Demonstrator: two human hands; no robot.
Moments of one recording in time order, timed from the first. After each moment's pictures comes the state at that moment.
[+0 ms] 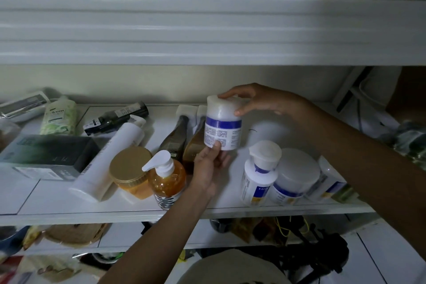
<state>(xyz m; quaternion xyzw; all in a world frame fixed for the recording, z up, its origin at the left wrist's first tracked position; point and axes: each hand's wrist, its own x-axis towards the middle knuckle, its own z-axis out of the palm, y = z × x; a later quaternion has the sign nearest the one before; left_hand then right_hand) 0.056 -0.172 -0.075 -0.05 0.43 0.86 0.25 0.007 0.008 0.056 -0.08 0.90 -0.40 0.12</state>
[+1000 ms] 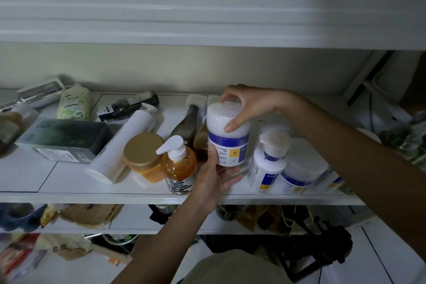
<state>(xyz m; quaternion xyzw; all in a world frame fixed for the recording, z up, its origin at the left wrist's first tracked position) 0.101 -0.208 -0.071 -0.04 0.48 0.82 0.32 0.033 -0.050 0.068 -0.09 0.95 -0.23 0.17</state>
